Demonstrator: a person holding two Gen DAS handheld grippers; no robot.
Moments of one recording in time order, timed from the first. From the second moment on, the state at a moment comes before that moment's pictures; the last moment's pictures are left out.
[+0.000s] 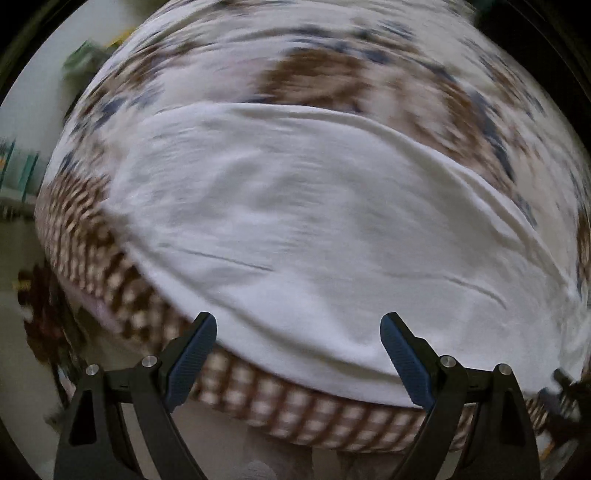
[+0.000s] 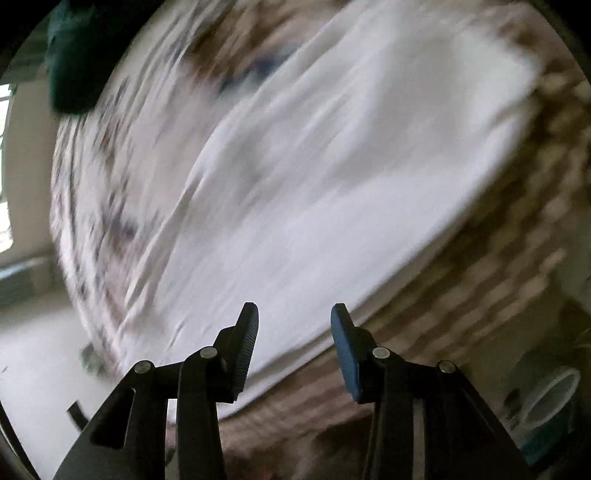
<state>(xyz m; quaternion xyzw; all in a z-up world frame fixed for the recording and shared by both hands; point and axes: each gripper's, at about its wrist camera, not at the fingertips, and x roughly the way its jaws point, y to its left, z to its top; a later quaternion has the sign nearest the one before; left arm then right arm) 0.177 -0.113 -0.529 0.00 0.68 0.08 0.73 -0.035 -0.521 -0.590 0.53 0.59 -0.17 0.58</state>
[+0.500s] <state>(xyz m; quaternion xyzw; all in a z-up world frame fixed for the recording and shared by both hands) 0.231 0.097 -0.599 -0.22 0.68 0.14 0.69 0.015 -0.300 -0.658 0.60 0.61 -0.16 0.50</state>
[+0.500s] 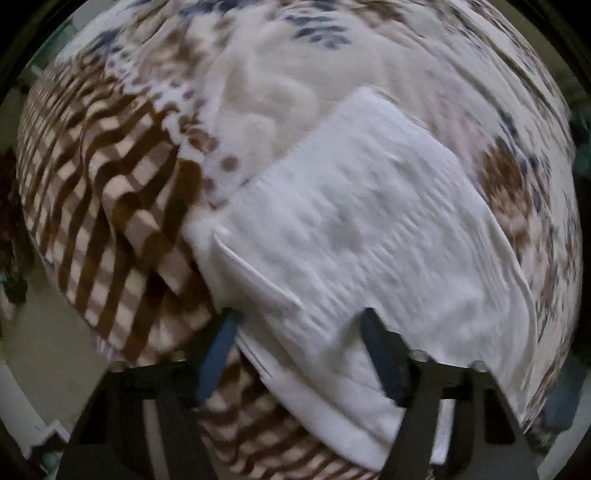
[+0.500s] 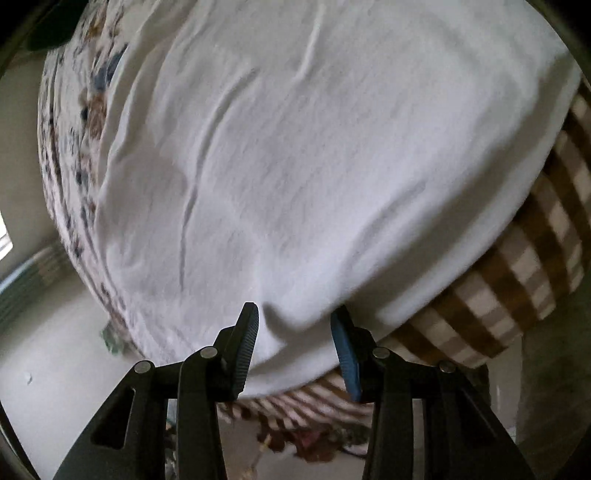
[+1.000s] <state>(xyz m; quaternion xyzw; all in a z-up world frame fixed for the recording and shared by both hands) 0.203 0.122 -0.553 -0.20 0.63 0.11 0.74 0.024 -0.282 -0.592 0.50 0.62 -0.17 0.57</state>
